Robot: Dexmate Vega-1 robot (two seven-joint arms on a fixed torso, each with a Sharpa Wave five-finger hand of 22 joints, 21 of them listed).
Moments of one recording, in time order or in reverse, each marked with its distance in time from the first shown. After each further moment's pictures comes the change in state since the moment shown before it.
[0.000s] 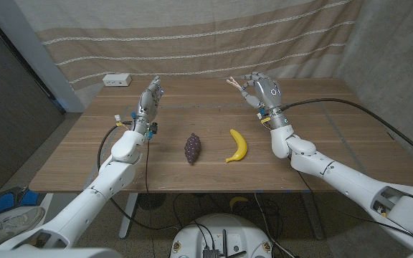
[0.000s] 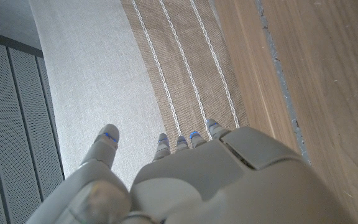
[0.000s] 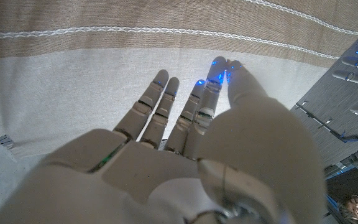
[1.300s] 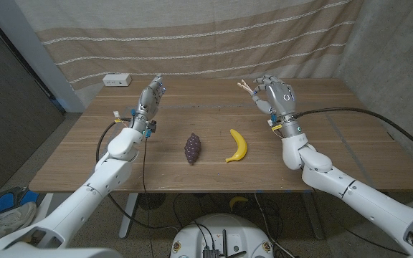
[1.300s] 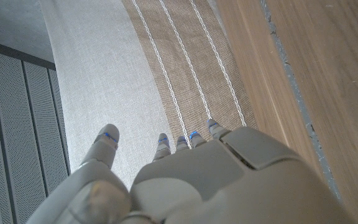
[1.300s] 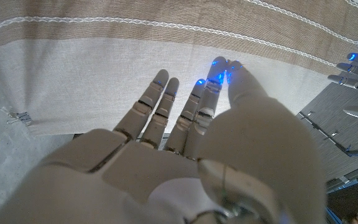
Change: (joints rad) left arm -0.015 0.030 0.005 -0.003 -0.012 0.006 -0.070; left_hand 0.000 0.000 0.000 0.000 0.000 0.000 0.000 0.000 0.000 0.000 0.000 0.000 0.000 0.000 0.000 0.000 0.000 0.000 0.000 -0.008 0.000; right arm -0.225 -0.103 0.139 -0.289 -0.058 -0.172 0.074; right_hand 0.000 0.000 -0.007 0.007 0.016 0.000 0.000 -0.003 0.000 0.012 -0.002 -0.008 0.006 0.000 0.000 -0.016 0.011 0.000 0.000 0.004 0.000
